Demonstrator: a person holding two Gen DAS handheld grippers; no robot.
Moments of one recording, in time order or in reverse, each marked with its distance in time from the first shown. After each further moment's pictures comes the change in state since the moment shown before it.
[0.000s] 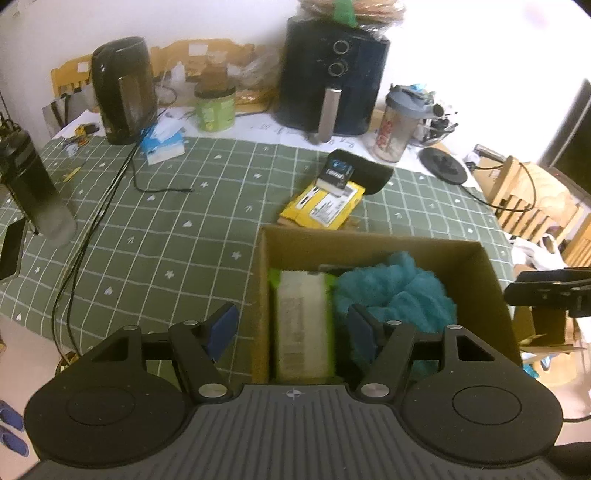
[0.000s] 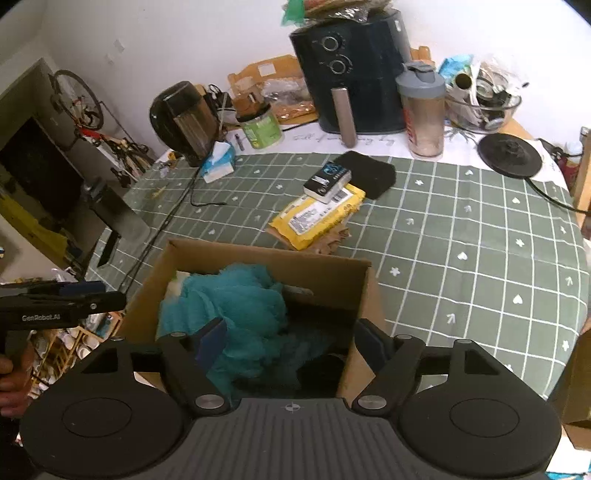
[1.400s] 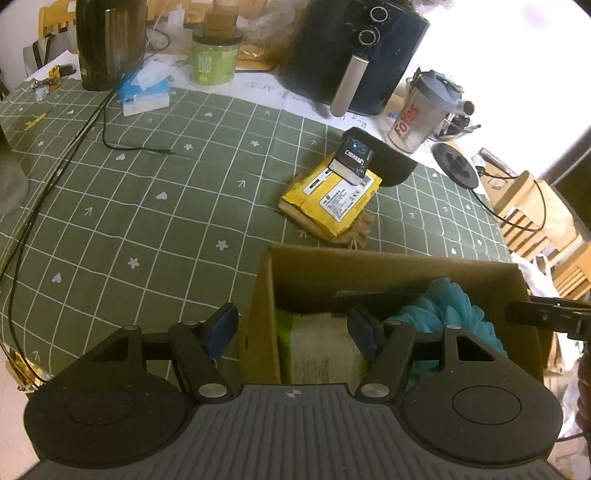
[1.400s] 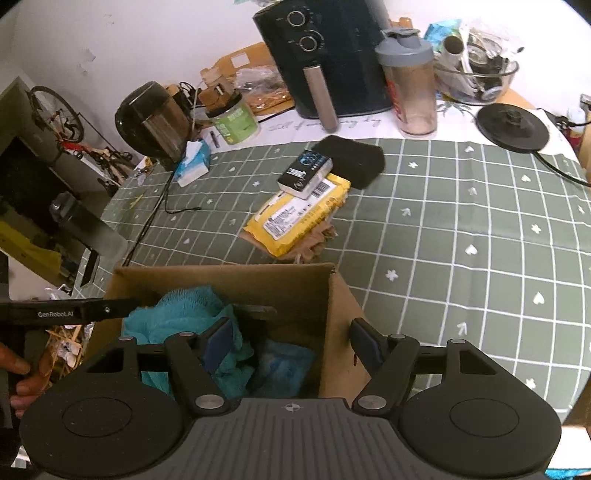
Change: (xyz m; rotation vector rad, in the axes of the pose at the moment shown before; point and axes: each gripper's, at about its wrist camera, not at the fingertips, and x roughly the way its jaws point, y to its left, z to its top) left arm 0.085 0.043 0.025 -0.117 0.104 -0.132; right arm 0.063 -0.030 0.023 0.073 0.025 0.011
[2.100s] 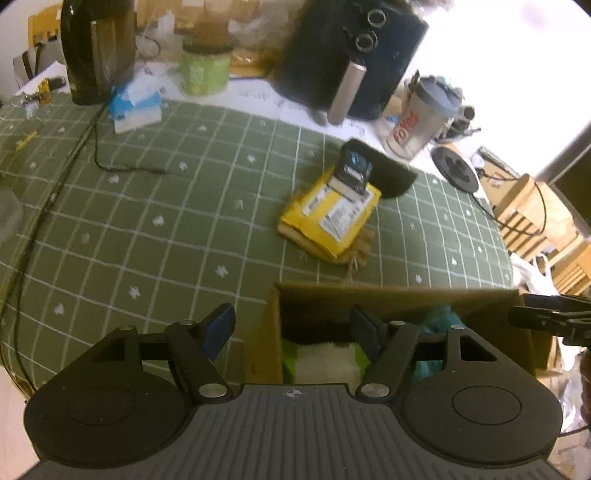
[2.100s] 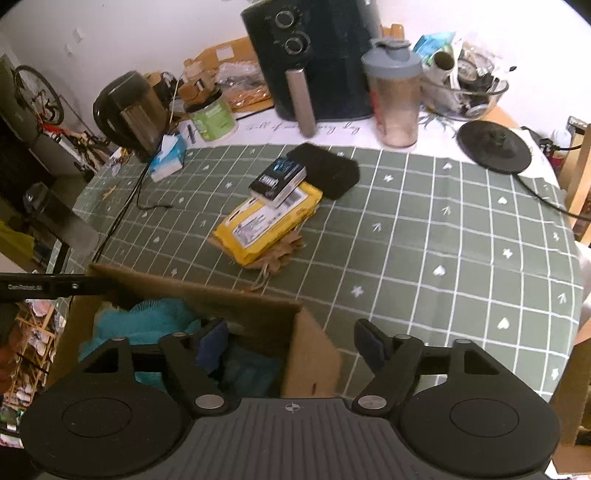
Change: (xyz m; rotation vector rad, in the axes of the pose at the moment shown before) left arm -0.003 0.002 0.031 0.027 0.008 0.002; right arm -0.004 -0.007 0.025 -0.042 0.021 -0.109
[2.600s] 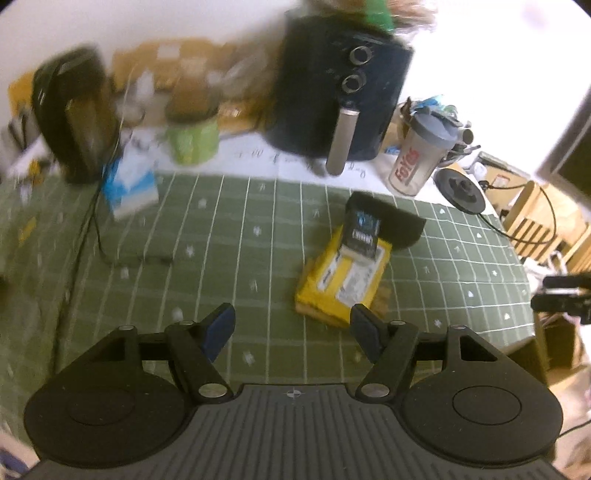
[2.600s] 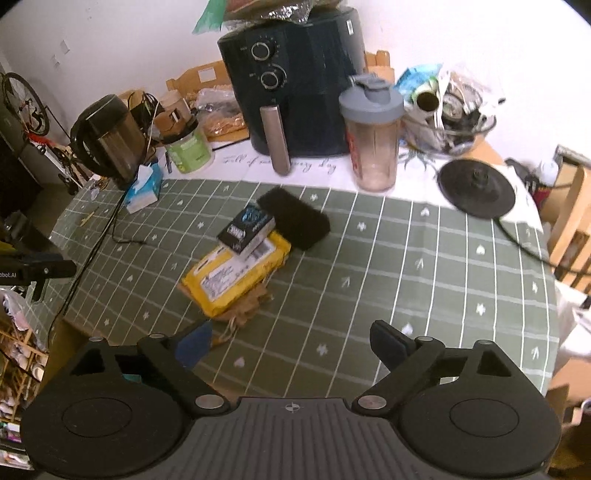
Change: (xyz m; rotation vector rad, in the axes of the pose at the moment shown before) left arm 0.000 -0.012 0.069 0.179 -0.081 0.060; right arm 0.006 -0.019 0.059 -0.026 -0.049 -0.064
